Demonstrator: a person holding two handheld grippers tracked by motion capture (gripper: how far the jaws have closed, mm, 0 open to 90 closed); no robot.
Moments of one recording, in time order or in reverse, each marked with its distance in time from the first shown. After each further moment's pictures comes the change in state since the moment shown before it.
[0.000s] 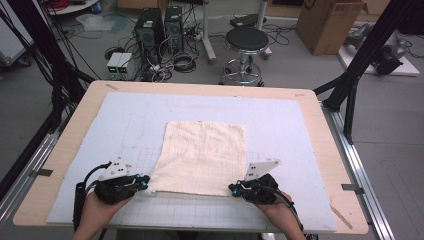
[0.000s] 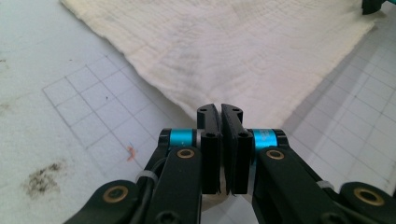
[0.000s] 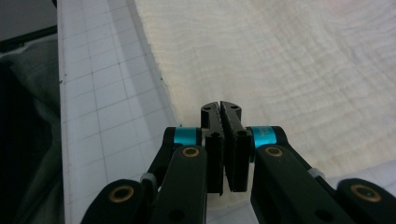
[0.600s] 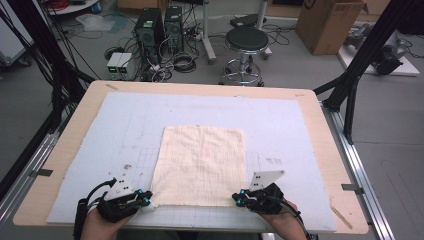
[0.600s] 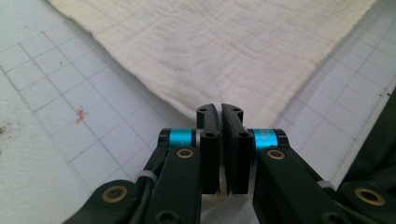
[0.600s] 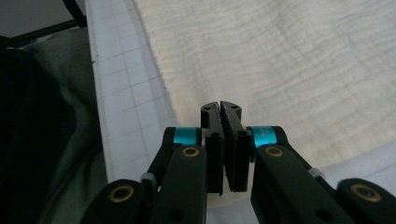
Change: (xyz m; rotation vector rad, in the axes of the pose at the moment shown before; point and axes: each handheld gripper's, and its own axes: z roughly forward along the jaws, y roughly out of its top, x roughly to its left) left arm -0.034 -0.019 0.001 0.045 0.007 0.036; right arm 0.018 -0.015 -0.014 0.004 0.025 0.012
